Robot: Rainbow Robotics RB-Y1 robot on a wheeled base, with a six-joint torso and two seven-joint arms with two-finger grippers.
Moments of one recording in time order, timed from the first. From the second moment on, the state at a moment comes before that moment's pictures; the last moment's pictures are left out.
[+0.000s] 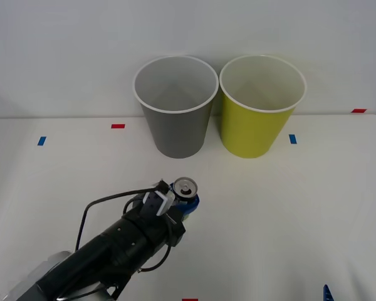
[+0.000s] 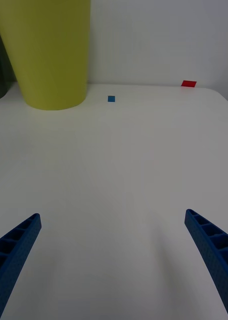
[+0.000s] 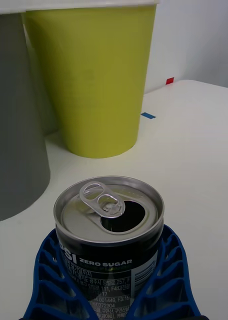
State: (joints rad) right arm 1.14 -0.39 0.21 -2.11 -0.34 -0.46 1.72; left arm 0.12 0.48 -0.59 -2.03 0.34 0.24 -1.73
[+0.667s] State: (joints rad) right arm 1.14 -0.39 0.21 -2.11 -0.34 -0.46 1.72; left arm 0.10 0.46 -0.30 -2.50 0.38 0.92 -1.73
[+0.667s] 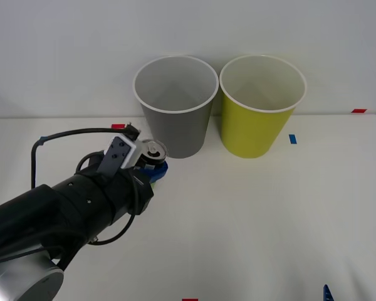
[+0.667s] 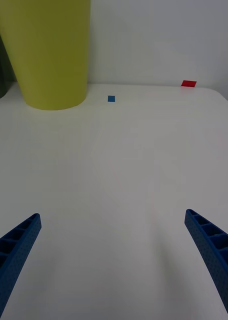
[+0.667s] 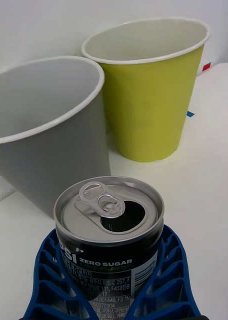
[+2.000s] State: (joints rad) right arm 1.14 -0.39 0.21 -2.11 -0.34 -0.46 1.72; left arm -0.51 0.16 -0.19 -2.29 0.18 1.20 -1.61
